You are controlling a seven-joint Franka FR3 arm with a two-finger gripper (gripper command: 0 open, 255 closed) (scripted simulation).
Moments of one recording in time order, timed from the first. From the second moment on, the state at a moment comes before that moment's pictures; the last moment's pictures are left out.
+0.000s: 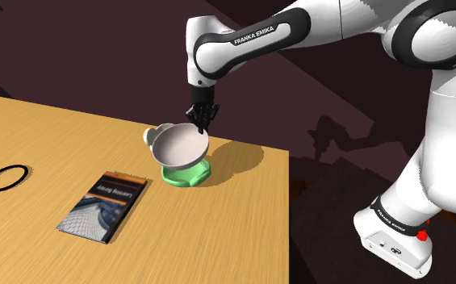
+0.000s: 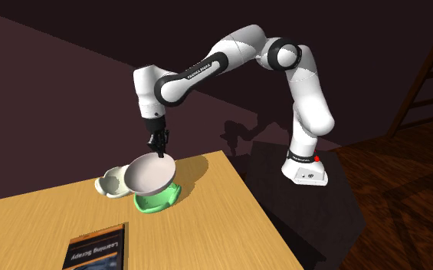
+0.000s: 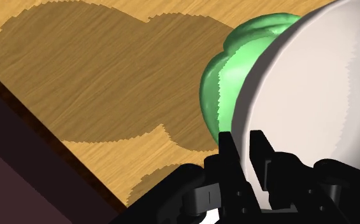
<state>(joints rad) 0.26 0.44 0.20 -1.61 0.06 1.99 0.39</state>
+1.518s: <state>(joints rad) 0.26 0.47 0.20 -1.64 0.06 2.05 0.39</state>
